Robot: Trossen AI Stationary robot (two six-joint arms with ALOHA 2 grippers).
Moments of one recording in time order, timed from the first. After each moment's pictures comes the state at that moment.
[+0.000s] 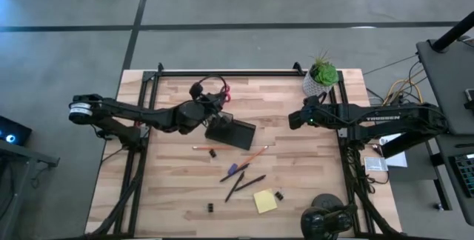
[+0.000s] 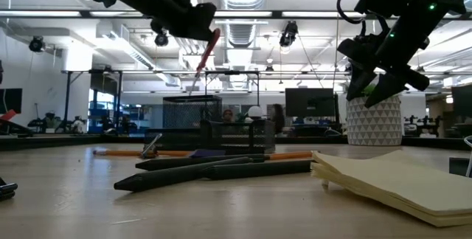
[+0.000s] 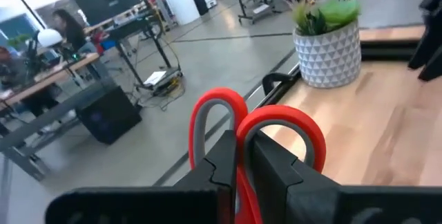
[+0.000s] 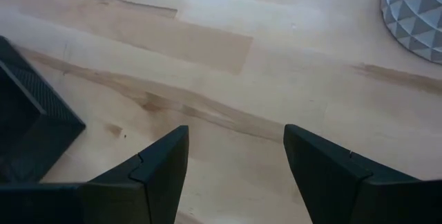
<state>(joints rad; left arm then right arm) 0.03 1.35 0.77 0.39 -0.80 0.16 -0.14 1.01 0.55 -0.55 0.44 1.01</state>
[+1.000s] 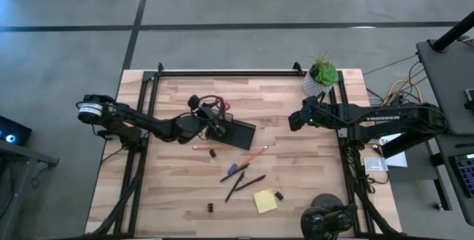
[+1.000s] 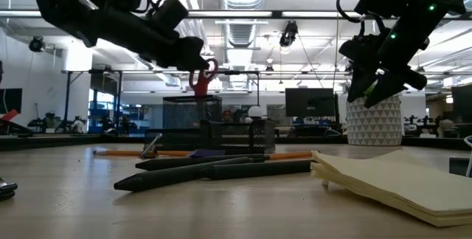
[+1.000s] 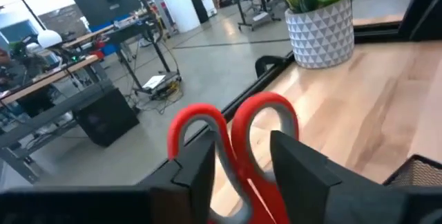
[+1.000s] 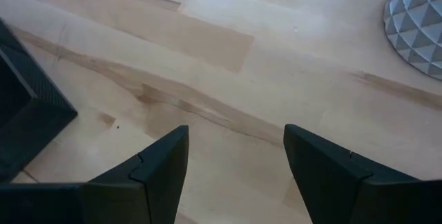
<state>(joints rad) -0.03 1.47 0.53 0.80 -0.85 0.17 -0.14 1.01 0.55 -0.55 0.44 0.93</state>
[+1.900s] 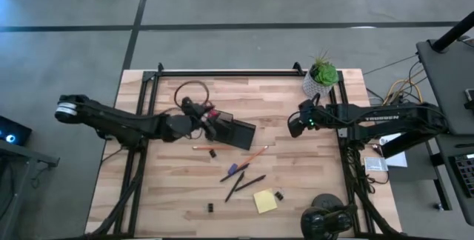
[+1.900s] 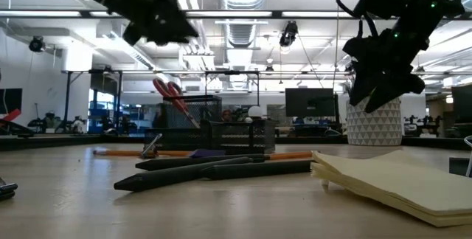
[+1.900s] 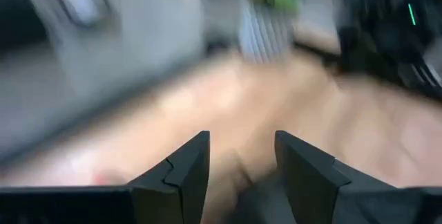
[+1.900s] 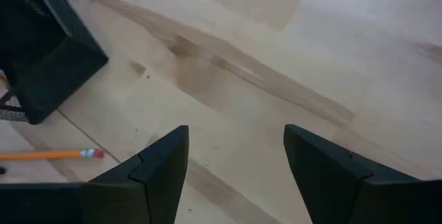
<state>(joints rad) -0.13 1.12 0.69 0.00 -0.67 -0.44 -0.14 1.03 0.55 -0.54 0.26 0.85</state>
